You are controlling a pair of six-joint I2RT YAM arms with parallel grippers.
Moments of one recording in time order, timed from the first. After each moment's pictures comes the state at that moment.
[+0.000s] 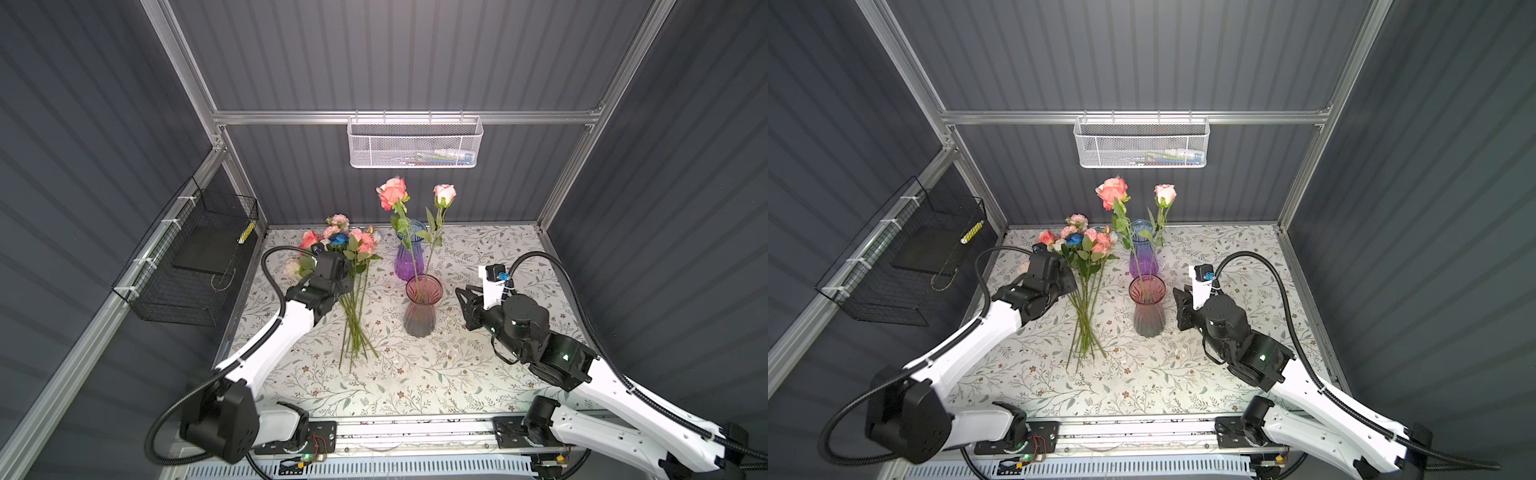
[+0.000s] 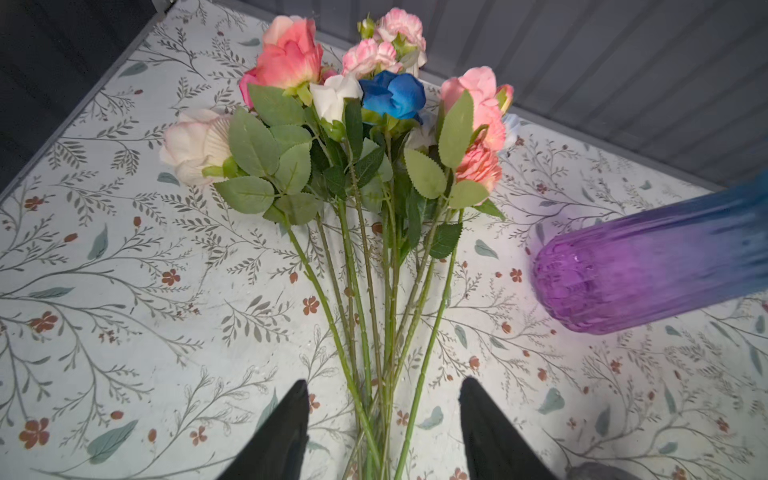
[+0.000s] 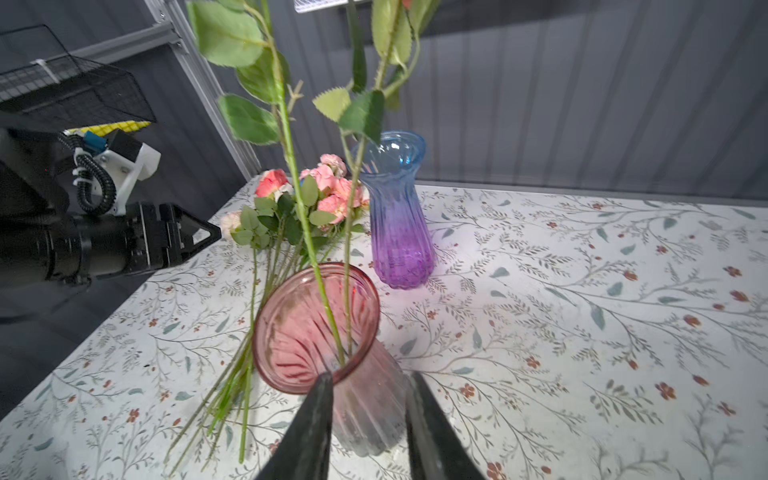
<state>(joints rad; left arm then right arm) -0.41 1.39 1.06 -0.46 -0.30 -0.54 0.85 0.80 0.77 -0.27 0.39 0.33</state>
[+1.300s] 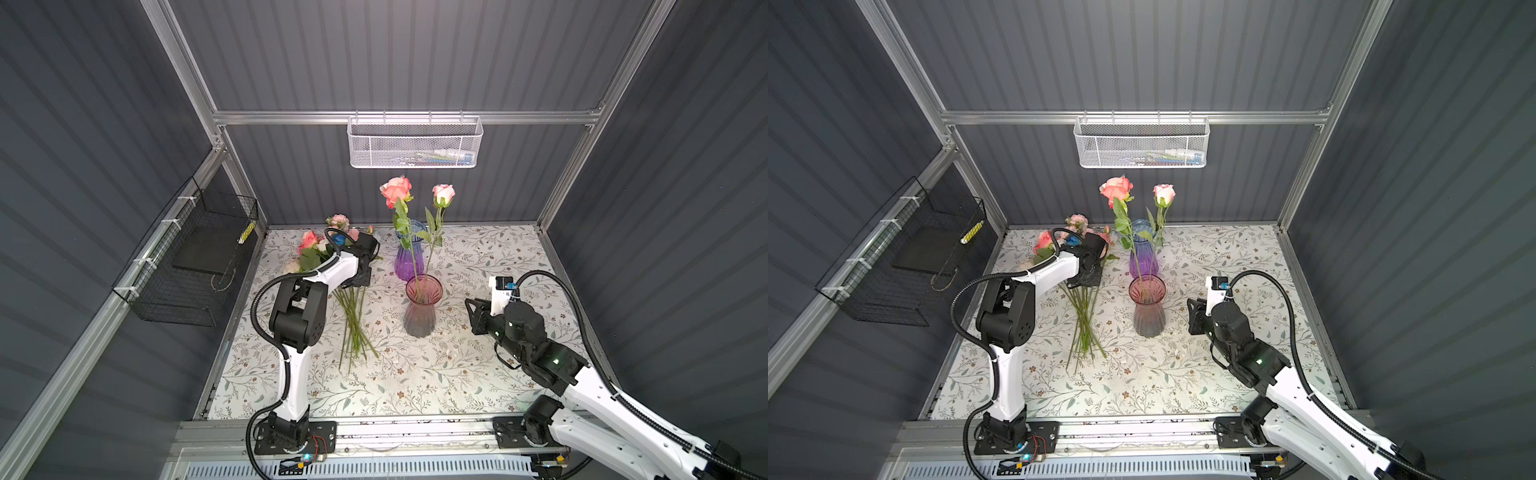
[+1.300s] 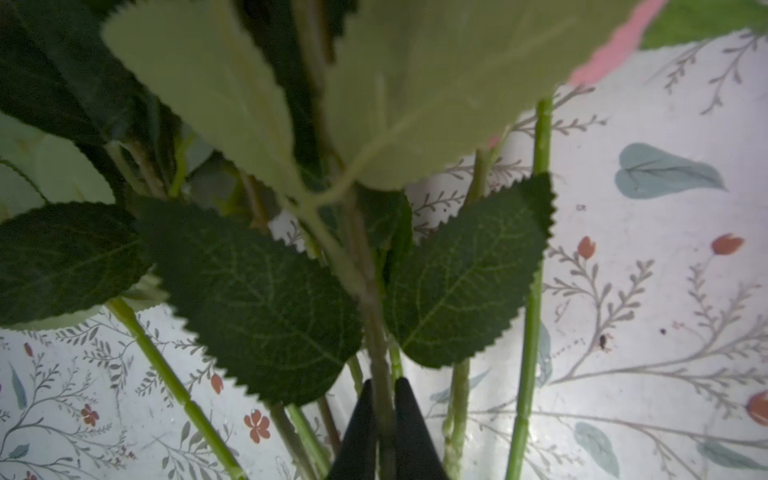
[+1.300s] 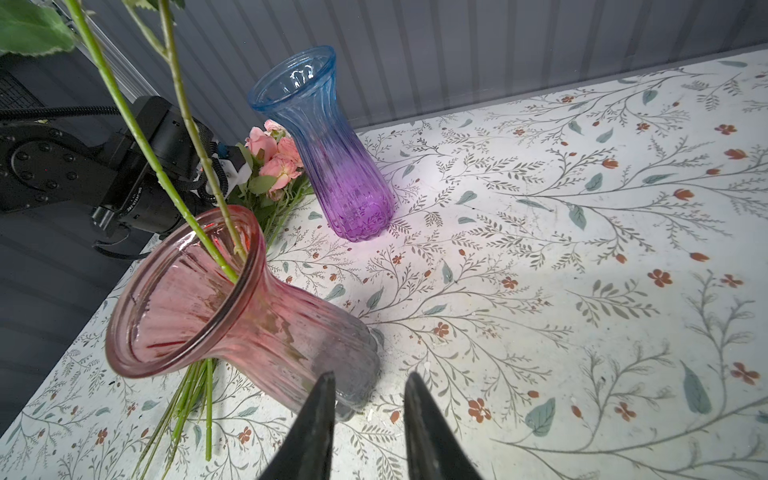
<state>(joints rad) -0.41 2.11 1.62 -0.75 -0.32 -0.22 0.66 0.76 0.58 -0.20 0.25 0.47</state>
